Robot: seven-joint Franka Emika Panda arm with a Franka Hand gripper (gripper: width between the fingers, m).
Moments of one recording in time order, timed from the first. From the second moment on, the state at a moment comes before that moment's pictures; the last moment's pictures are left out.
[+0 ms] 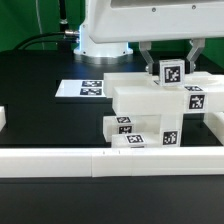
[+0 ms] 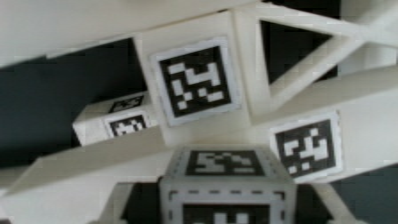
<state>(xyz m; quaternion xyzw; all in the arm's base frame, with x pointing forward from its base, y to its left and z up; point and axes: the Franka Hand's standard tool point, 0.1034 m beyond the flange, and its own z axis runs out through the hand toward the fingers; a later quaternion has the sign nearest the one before) 0.628 0.039 0.118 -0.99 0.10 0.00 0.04</state>
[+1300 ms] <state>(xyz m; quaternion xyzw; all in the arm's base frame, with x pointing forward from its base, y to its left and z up) 0.634 0.037 0.116 -0.75 0.65 0.03 0.09</state>
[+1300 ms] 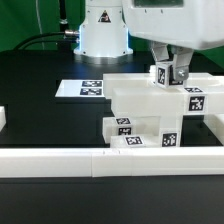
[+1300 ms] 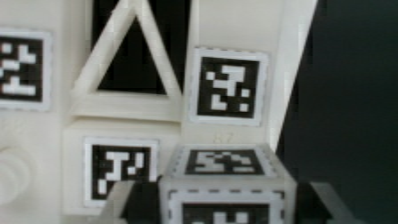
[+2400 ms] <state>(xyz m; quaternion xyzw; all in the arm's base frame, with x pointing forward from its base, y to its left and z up) 0.637 0.031 0.117 -0.92 0.39 0.00 0.05</state>
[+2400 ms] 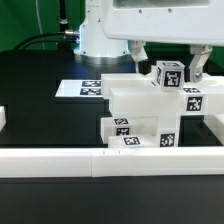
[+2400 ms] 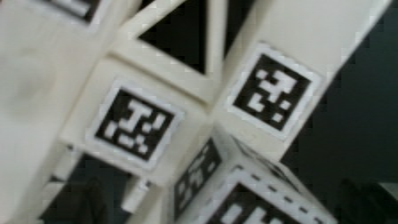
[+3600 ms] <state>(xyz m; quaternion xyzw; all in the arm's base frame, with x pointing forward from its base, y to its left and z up) 0.641 0.027 0.117 -1.00 0.02 -0.02 0.03</state>
